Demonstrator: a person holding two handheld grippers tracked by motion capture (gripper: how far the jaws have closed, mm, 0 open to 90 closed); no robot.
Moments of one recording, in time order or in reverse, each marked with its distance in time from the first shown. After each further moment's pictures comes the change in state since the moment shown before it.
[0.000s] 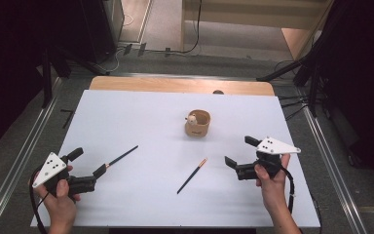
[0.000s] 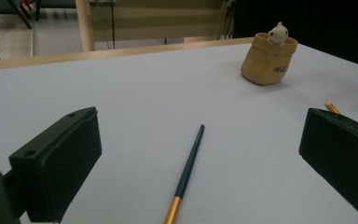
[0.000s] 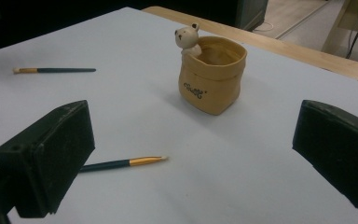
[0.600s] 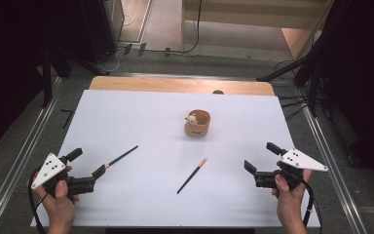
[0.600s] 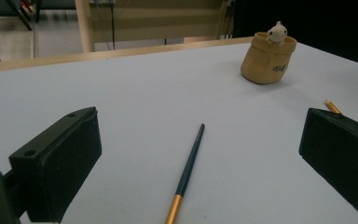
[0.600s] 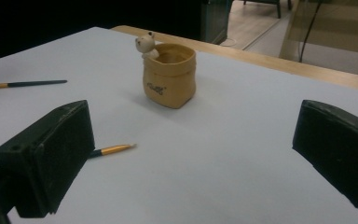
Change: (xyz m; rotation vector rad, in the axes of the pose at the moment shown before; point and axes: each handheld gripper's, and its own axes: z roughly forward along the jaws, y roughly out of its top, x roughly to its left) left arm 0.001 -0.001 -0.002 -0.007 0.001 -0.009; right arm -0.010 -0.026 -0.045 -0.093 -0.122 0.049
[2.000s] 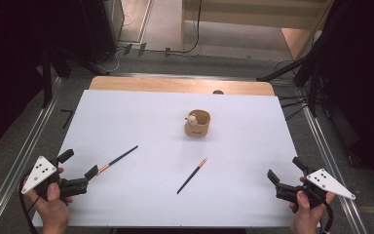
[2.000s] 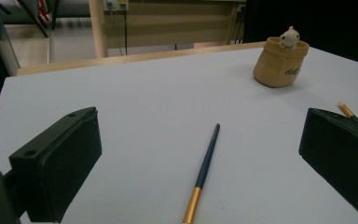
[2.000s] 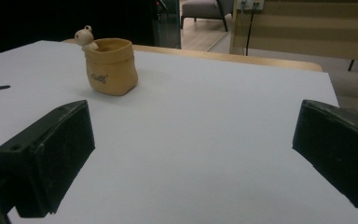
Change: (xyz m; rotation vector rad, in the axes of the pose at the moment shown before) left arm 0.009 -0.002 -0.016 -0.024 0.045 0.015; right arm -0.025 -0.051 -0.050 -0.094 -0.191 0.077
